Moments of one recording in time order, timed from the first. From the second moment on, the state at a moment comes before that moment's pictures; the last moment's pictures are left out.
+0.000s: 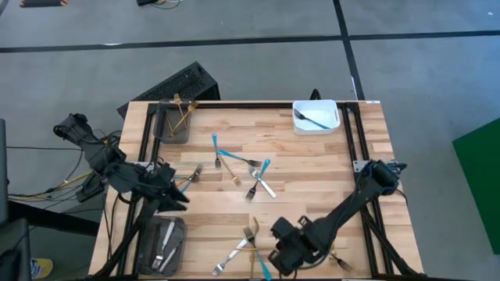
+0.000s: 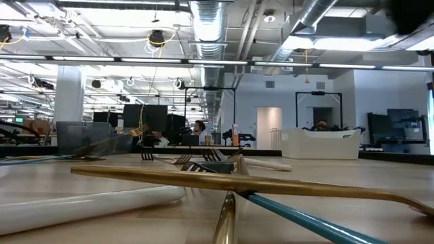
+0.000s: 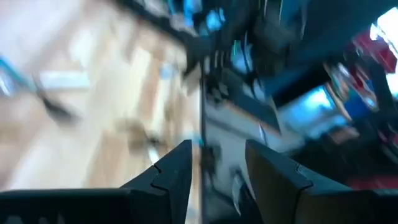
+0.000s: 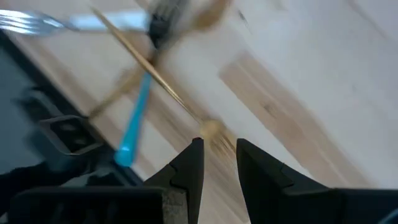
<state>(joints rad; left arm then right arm) -0.65 0.84 0.95 -0.50 -0.30 -0.86 0.68 2.03 1.76 -1.10 0.22 1.45</state>
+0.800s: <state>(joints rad) -0.65 1.01 0.95 -0.42 -0.33 -0.67 0.66 2.25 1.76 -0.88 0.21 0.91</state>
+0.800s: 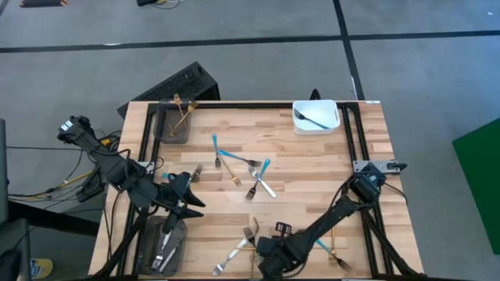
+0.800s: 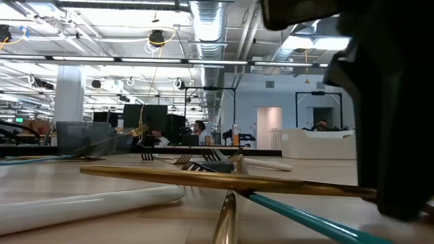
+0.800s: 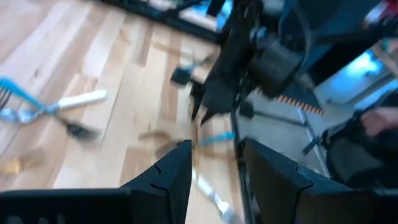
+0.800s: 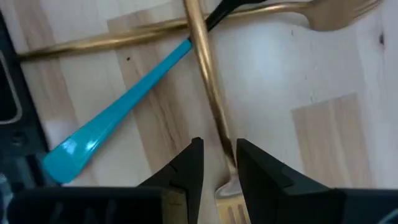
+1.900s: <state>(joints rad) -0.69 0.88 0.95 -0.53 -0.69 -0.76 0.52 2.12 1.73 -0.86 0.27 0.95</state>
